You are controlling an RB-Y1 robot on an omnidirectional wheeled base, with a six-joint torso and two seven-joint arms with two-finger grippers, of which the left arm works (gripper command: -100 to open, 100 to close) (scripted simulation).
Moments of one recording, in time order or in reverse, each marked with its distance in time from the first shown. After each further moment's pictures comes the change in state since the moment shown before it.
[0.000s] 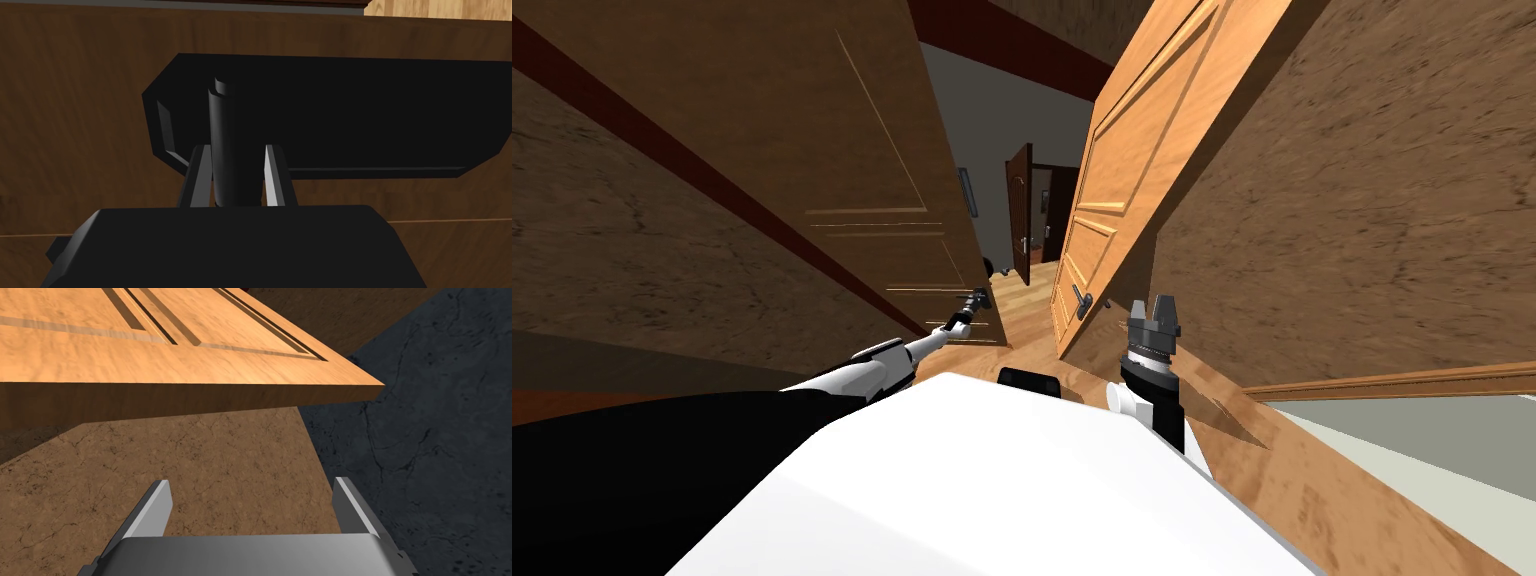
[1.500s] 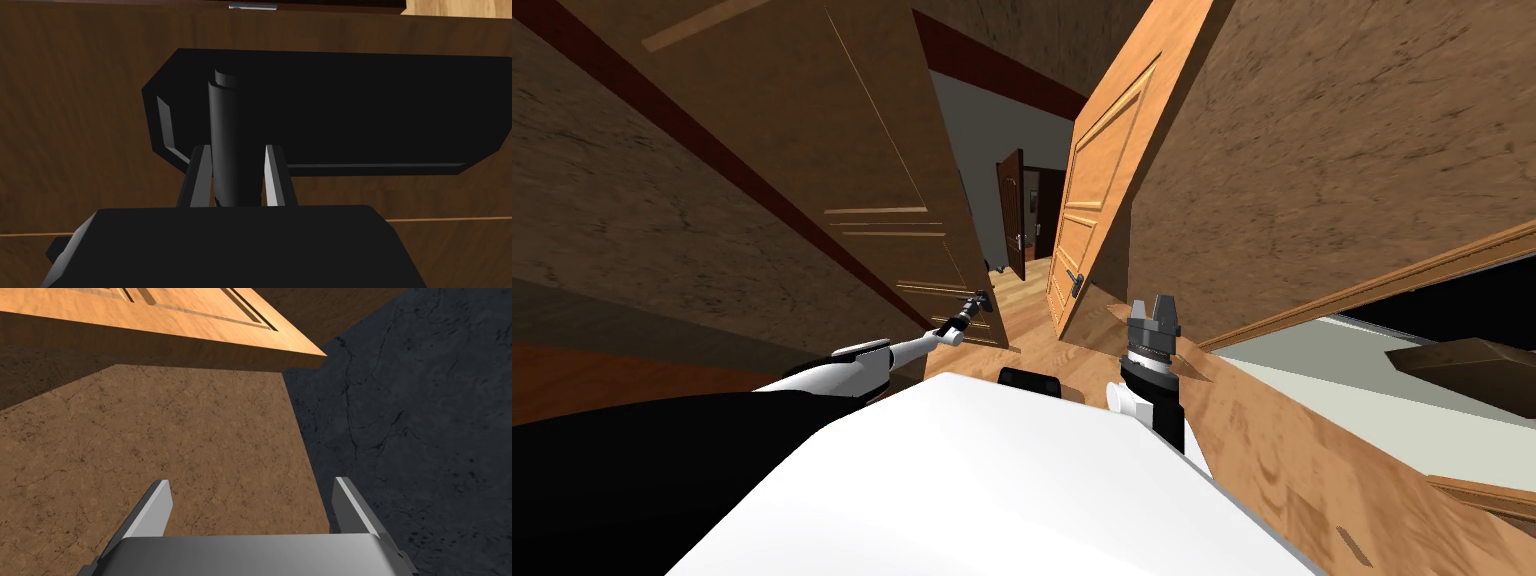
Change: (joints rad) arm 0.026 0.149 -0.235 -0.144 0.093 -0.121 0.048
